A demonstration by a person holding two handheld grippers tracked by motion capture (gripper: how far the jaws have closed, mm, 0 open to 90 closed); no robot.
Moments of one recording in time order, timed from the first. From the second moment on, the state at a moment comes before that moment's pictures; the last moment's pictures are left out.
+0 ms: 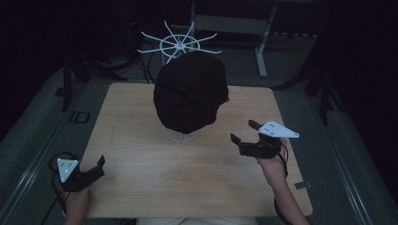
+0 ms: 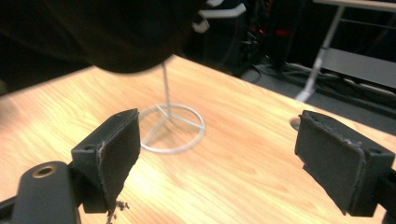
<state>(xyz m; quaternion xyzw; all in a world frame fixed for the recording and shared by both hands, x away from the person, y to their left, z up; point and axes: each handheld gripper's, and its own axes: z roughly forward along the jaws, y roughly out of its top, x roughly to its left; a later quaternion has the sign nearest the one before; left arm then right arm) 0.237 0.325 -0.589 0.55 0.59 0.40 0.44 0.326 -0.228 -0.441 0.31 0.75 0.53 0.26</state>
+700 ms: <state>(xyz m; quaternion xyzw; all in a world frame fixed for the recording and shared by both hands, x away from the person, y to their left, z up) 0.236 0.325 -0.589 0.55 0.59 0.40 0.44 0.327 -0.269 -0.524 0.36 0.76 0.47 0.27</state>
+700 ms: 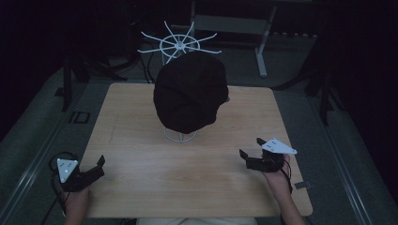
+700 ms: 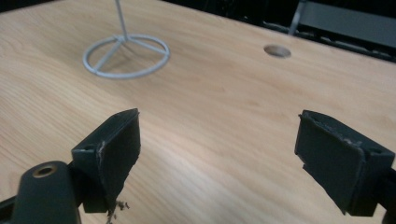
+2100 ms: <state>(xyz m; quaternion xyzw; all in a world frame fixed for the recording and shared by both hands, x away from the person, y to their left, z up) 0.236 0.325 -0.589 0.55 0.58 0.40 0.44 0.301 -0.392 -0.572 0.52 0.67 0.41 0.33</state>
